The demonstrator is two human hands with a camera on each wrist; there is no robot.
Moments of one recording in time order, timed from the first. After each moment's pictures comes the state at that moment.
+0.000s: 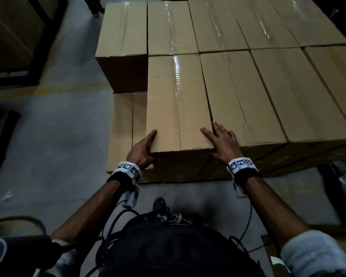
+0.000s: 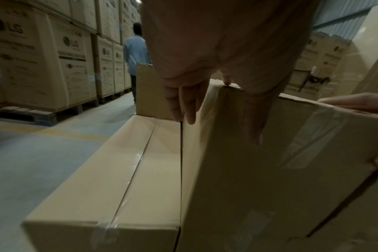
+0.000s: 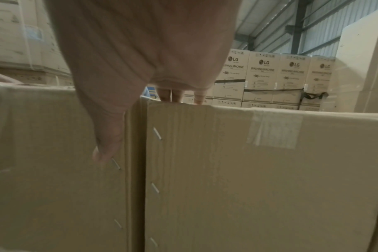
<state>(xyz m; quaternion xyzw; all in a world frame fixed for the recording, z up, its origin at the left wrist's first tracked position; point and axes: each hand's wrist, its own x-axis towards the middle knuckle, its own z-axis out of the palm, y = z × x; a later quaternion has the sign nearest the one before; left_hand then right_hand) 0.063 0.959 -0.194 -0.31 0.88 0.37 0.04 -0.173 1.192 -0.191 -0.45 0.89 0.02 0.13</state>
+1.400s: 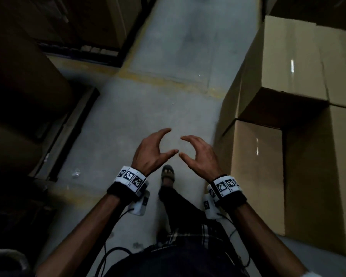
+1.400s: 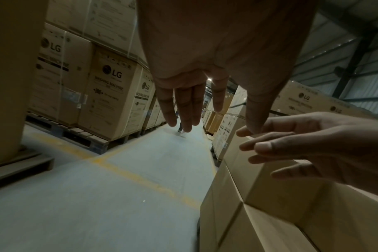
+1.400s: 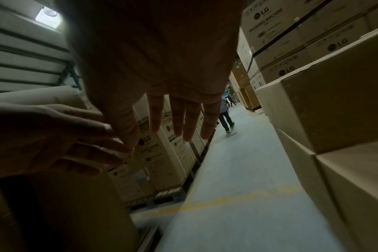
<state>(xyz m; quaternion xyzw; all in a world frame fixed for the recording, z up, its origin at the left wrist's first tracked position) 0.378 0.467 -0.159 -0.42 0.83 0.34 -0.14 0.200 0.579 -0.189 -0.56 0.73 -0.33 0.21</state>
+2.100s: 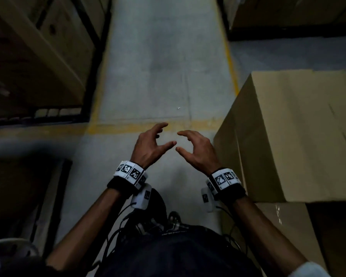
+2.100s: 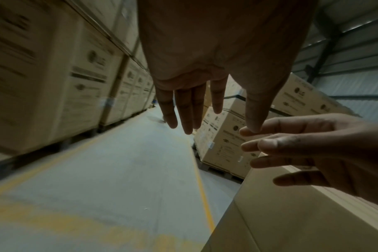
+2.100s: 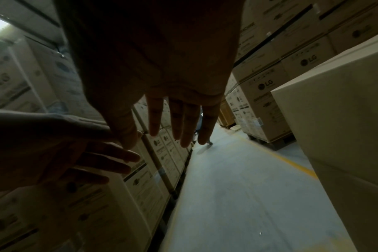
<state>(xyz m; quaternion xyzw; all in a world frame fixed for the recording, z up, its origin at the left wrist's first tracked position) 0.034 0.022 -0.141 -0.35 0.84 0.40 -0.08 -0.103 0.174 -0.170 -0.45 0.79 -0.36 0.18</state>
